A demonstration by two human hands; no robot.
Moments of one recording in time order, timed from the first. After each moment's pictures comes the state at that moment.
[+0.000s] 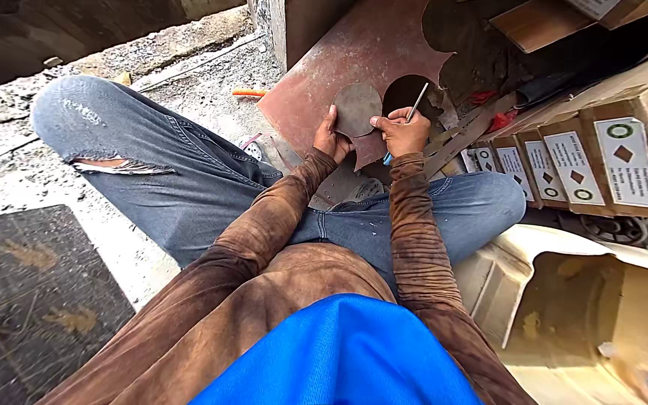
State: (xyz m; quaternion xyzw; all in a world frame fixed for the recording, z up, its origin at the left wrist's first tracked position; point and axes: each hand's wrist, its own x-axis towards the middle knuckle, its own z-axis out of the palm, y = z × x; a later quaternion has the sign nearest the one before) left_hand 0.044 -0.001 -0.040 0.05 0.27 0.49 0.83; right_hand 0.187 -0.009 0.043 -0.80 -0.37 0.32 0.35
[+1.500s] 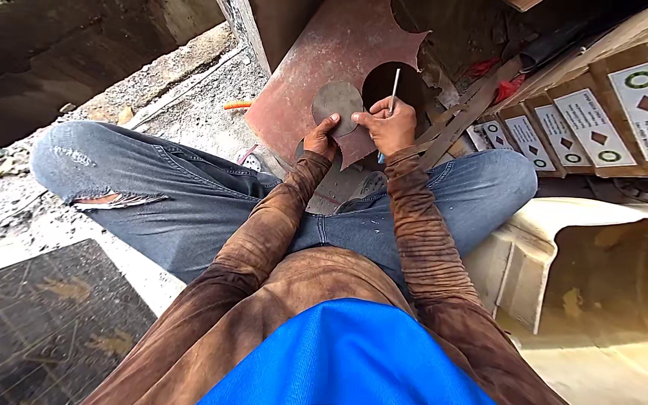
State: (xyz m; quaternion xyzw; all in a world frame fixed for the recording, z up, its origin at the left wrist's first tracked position) left_hand 0.055 0.001 -0.036 0.02 0.40 0.55 0.74; right_hand 0.186 -0.018 0.053 -0.76 -0.42 0.34 0.36
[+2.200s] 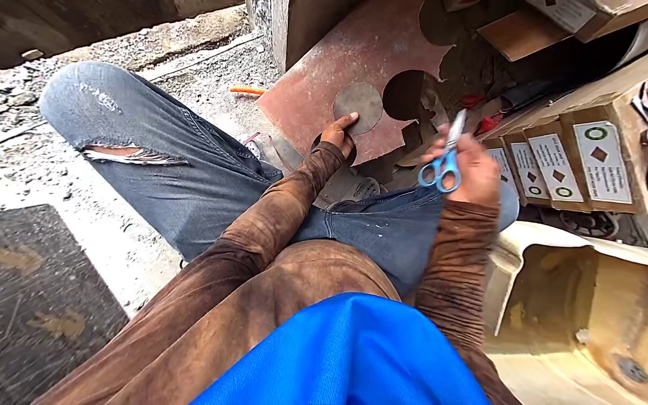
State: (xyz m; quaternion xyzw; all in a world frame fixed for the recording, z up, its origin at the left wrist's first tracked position) left_hand 0.059 0.008 -0.018 -0.05 0.35 0.51 0.78; right_hand 0.242 -0.092 0.123 -0.53 -0.22 0.60 0.56
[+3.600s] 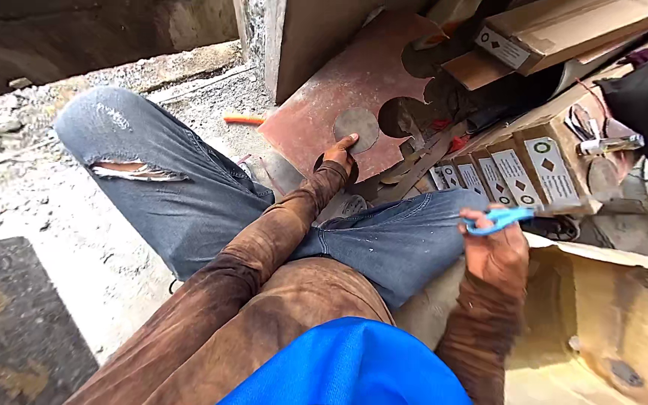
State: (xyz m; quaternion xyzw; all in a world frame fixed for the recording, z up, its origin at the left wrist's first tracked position) left_hand 0.087 0.000 0.007 -0.06 0.39 0.50 0.77; right_hand 0.255 -0.211 0.171 -0.60 -0.39 0.34 0.61
